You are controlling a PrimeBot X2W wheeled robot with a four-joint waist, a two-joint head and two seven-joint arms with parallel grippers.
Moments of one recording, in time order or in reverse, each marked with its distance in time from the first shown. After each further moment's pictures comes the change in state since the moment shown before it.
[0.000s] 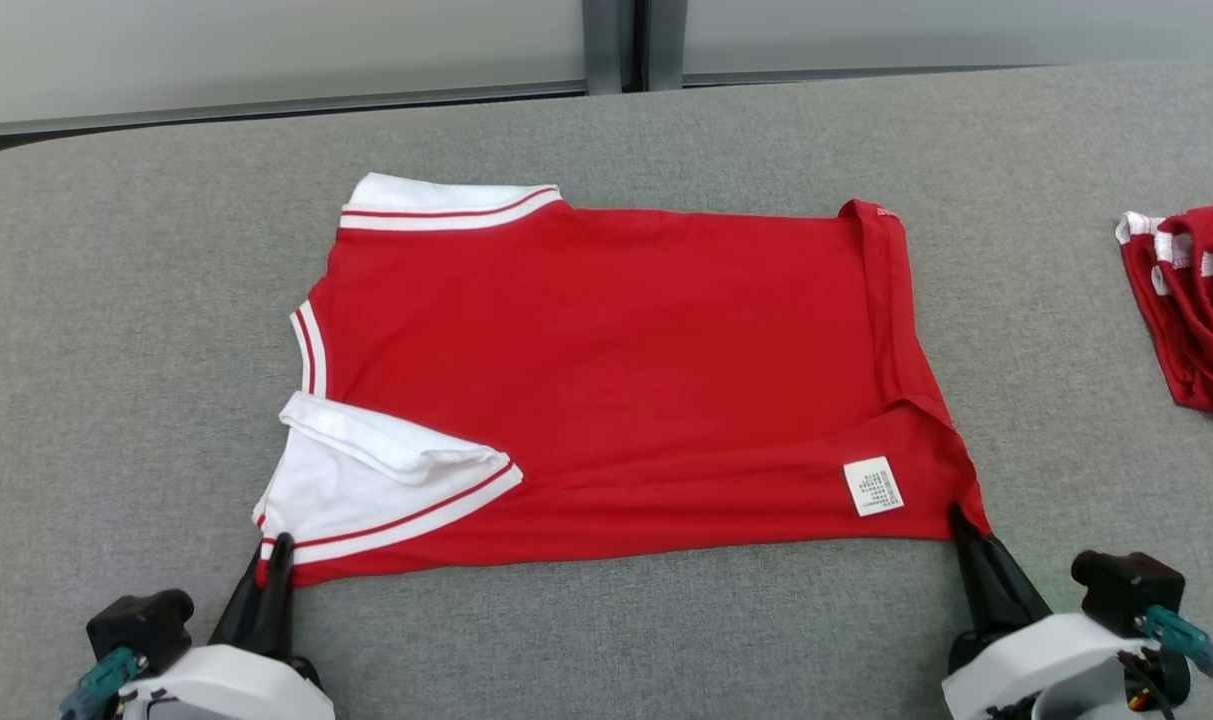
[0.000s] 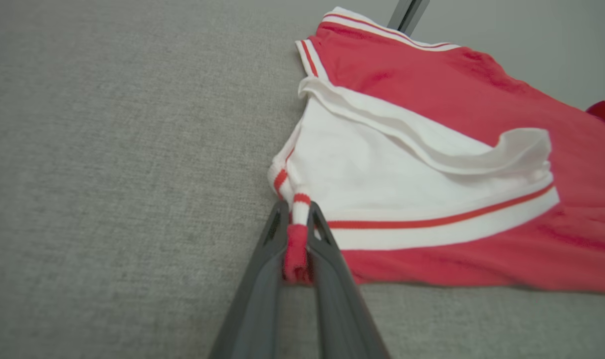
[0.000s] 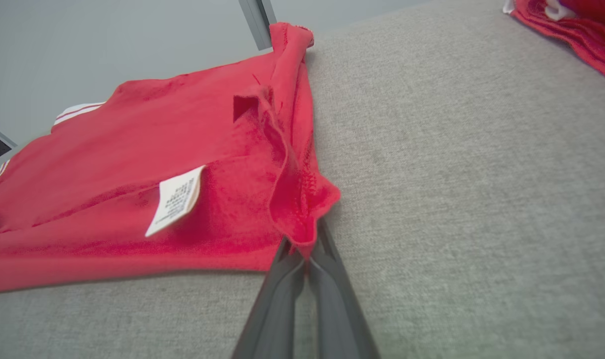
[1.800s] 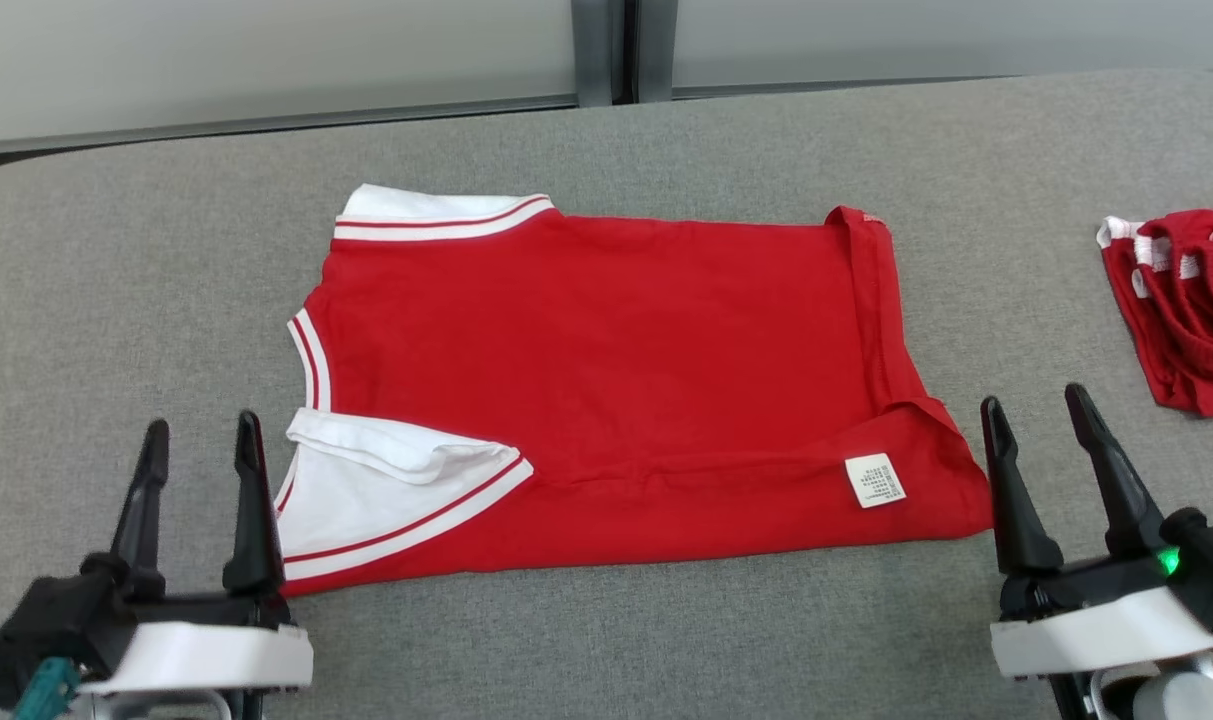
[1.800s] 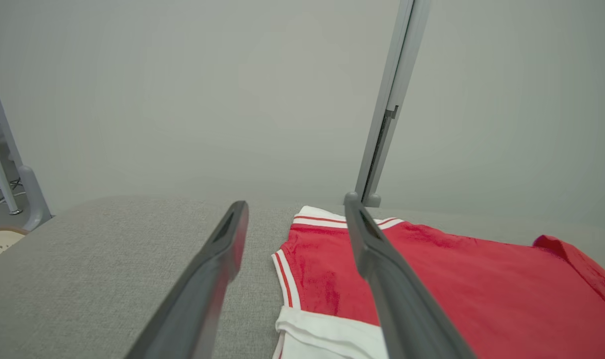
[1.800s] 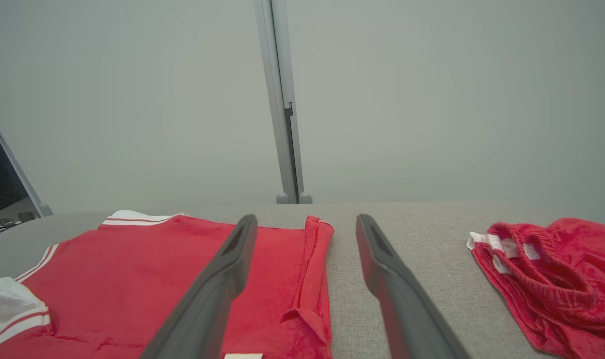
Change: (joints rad) left arm 0.048 -0.004 0.057 -0.438 0.143 0.114 -0.080; right arm 0.069 -0.012 -0.114 -0.435 -0.198 0.000 -0.015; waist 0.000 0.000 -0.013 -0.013
